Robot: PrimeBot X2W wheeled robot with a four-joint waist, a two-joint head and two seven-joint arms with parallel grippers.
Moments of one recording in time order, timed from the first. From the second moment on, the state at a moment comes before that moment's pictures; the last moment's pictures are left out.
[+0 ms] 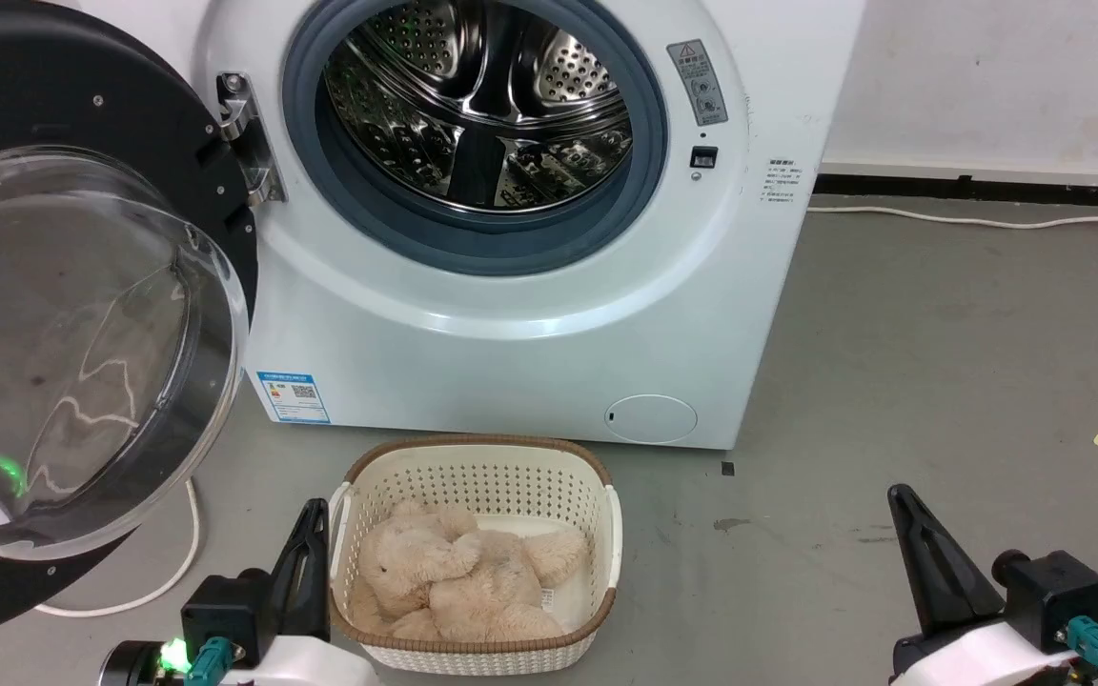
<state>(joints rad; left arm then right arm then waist) 0.06 0.11 -0.10 -0.02 -0.12 0.08 -0.09 0.05 -0.05 -0.03 -0.02 0.04 0.13 -0.09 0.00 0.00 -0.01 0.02</state>
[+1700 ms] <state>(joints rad) 0.02 0.06 -0.01 0.00 -0.02 0.01 -0.01 0.01 -0.05 0.00 0.00 0.01 0.13 -0.01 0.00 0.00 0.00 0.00</state>
